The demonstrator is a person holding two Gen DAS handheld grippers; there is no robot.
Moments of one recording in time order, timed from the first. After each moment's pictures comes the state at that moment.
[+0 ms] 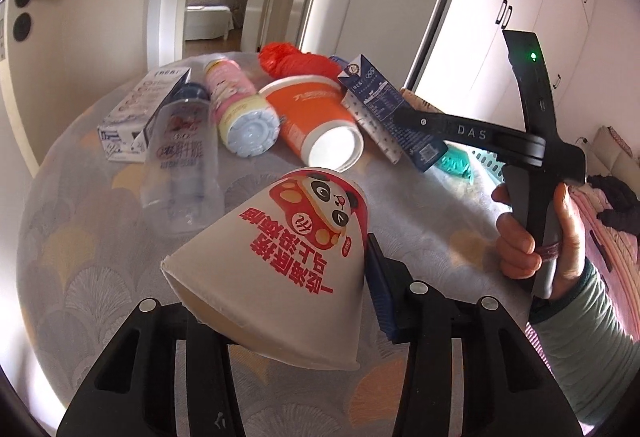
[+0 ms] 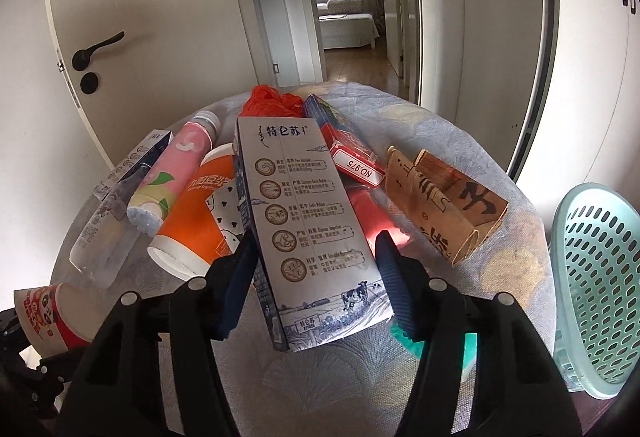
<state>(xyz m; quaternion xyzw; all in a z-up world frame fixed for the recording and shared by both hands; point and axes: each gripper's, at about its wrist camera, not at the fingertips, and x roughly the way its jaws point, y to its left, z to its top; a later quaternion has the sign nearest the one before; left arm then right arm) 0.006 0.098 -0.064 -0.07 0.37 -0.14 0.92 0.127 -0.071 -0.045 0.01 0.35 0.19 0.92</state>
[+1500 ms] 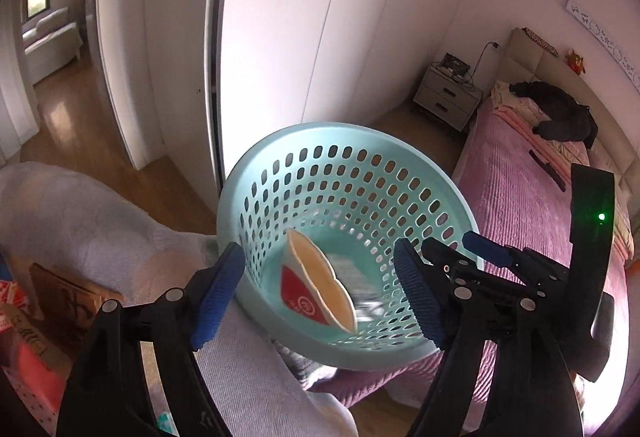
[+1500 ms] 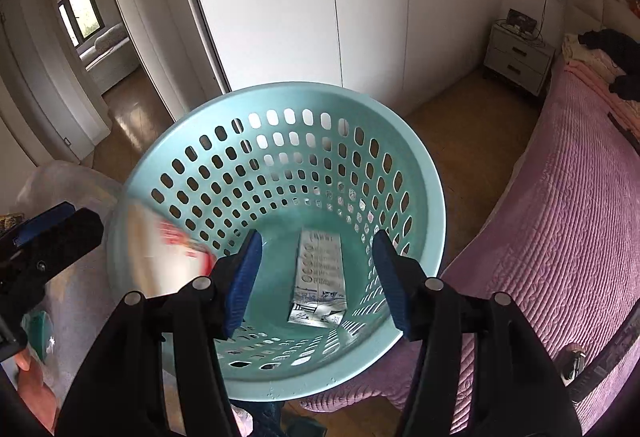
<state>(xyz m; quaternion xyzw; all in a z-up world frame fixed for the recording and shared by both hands) 0.213 -0.237 -0.052 0.04 0.41 -0.36 0.84 0.102 -0.362 -0.083 0.16 0.40 -0.19 0.88</state>
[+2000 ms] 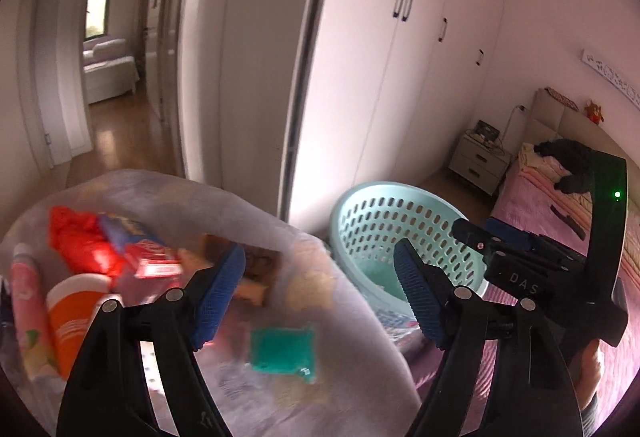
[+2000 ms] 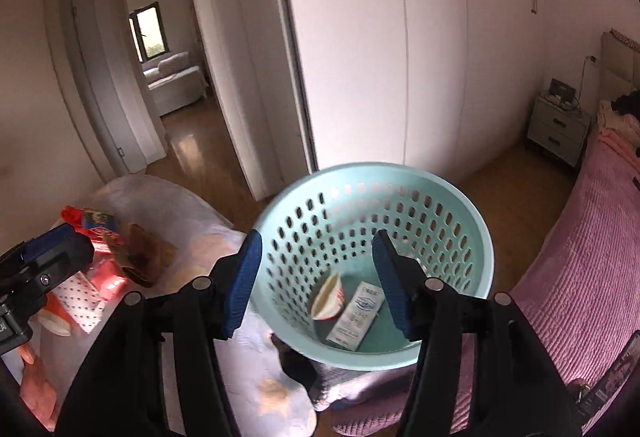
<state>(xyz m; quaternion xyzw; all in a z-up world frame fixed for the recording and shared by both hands) 0.141 -0.093 0.022 0.00 0.30 -0.27 0.92 0.072 -0.257 0.011 0.10 0.29 -0.09 0.95</state>
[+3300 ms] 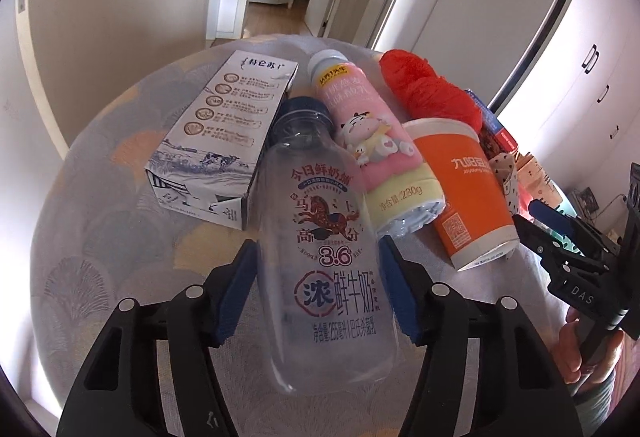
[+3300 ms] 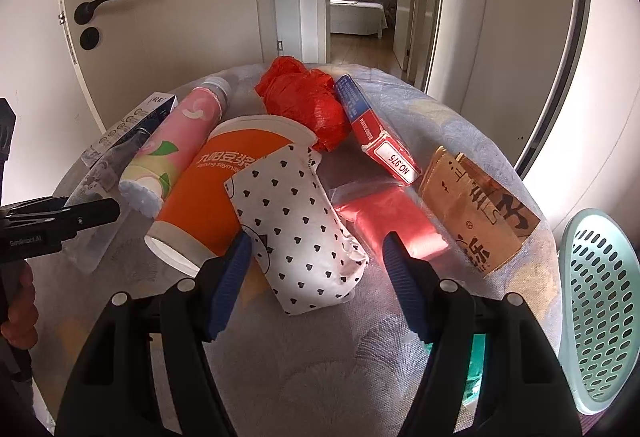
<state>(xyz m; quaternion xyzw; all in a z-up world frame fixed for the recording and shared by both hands) 0.100 0.193 -0.049 -0.13 0.43 -0.04 0.89 0.140 -0.024 -0.060 -0.08 0.38 0.18 0.90</state>
